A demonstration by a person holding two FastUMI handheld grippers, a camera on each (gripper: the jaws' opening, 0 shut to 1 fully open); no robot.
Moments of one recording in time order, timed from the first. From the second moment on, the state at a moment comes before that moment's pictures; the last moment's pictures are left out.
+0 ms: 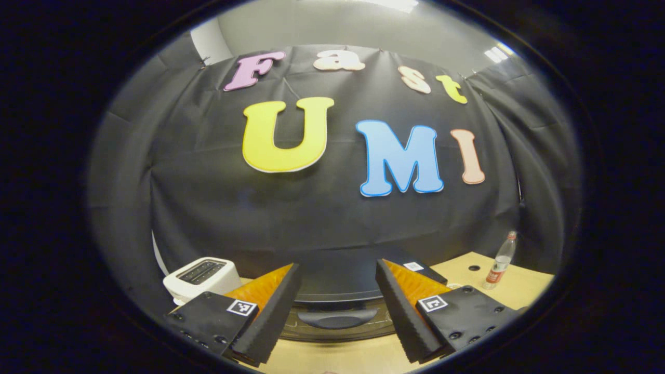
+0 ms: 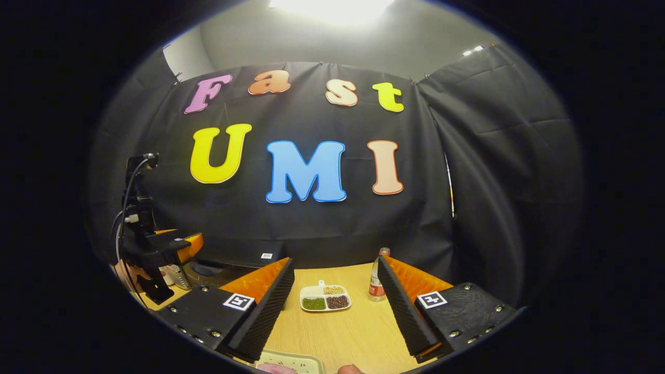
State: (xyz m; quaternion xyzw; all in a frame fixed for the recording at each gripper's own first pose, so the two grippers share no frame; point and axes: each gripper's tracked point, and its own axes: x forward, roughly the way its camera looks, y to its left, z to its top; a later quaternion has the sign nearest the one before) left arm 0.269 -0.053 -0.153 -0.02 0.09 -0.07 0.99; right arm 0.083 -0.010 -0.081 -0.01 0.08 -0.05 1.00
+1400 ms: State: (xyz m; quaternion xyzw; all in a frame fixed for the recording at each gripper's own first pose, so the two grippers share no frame) left arm 0.223 -0.055 -0.258 0.00 0.17 -0.06 0.98; right arm 0.071 -0.001 -0.082 -0.04 0.09 -0.03 0.99
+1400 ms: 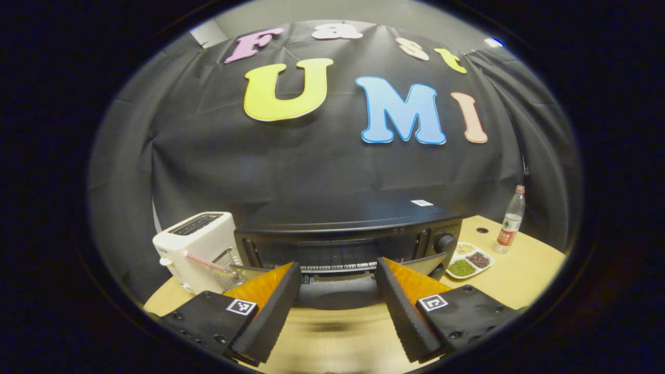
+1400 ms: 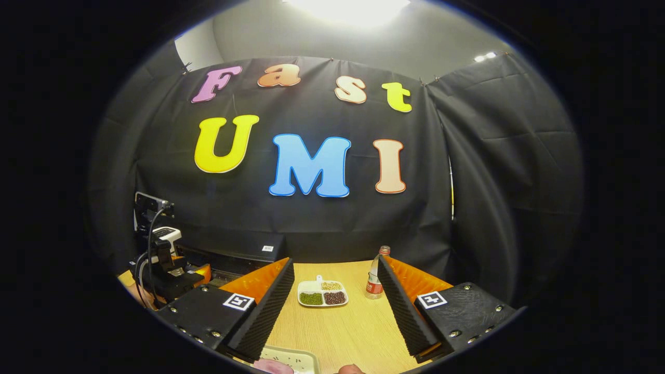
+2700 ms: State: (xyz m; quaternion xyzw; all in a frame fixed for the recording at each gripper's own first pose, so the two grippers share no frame) left arm 0.140 -0.062 -0.330 0.02 0.25 -0.05 0.97; right arm 0.046 -0.010 -0.091 -0.04 0.11 0.01 0.99
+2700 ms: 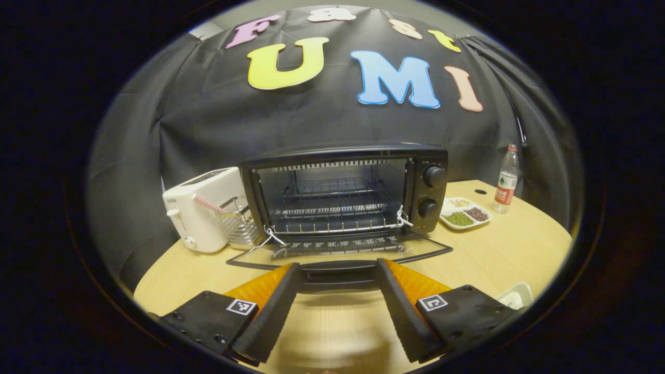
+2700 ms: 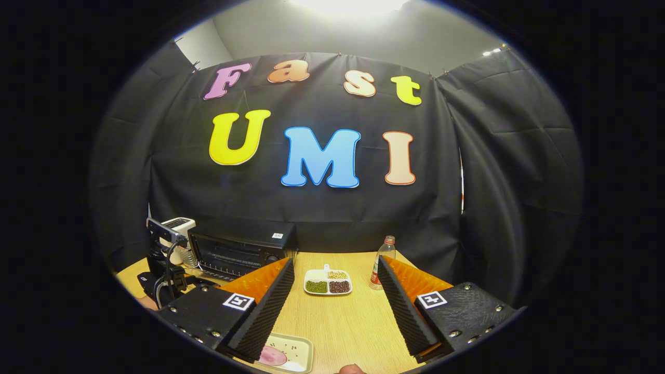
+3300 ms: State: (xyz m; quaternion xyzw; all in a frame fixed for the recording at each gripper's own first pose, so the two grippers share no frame) left arm 0.116 -0.060 -0.257 0.01 0.20 -0.03 0.98; right arm 0.049 -0.008 -0.099 0.00 0.14 0.04 0.99
